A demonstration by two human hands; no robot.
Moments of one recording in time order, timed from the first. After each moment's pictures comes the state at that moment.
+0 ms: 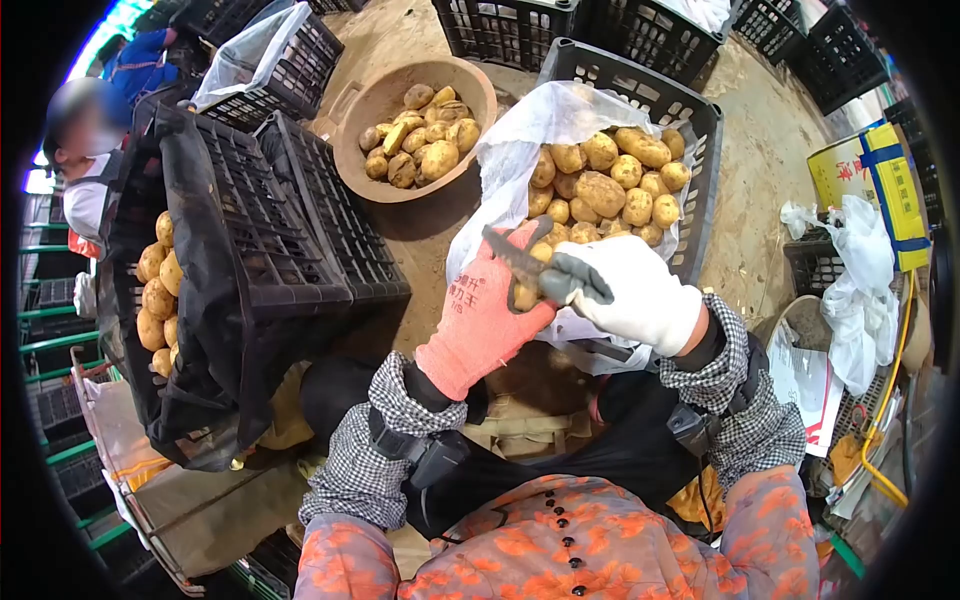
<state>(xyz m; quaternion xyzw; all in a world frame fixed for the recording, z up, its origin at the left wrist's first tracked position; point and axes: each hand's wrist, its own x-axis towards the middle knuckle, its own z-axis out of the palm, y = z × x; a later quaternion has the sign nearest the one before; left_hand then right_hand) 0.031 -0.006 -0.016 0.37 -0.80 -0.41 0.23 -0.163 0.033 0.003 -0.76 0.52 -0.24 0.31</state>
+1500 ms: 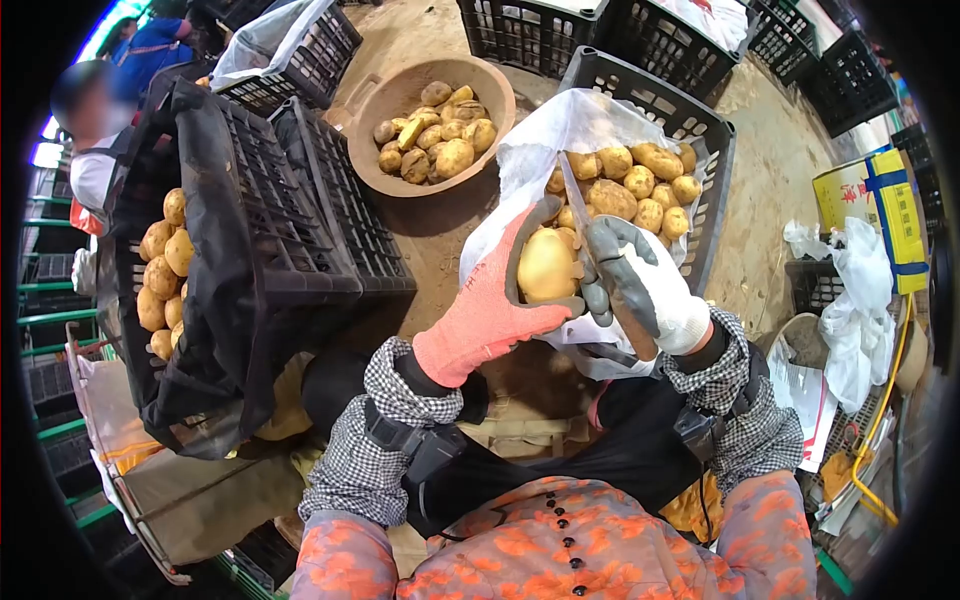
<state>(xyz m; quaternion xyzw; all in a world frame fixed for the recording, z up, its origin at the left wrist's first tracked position) 0.039 -0.015 -0.002 0.30 -0.54 -0.74 0.26 -0.144 0.037 0.014 -0.27 0.45 -0.48 0.70</state>
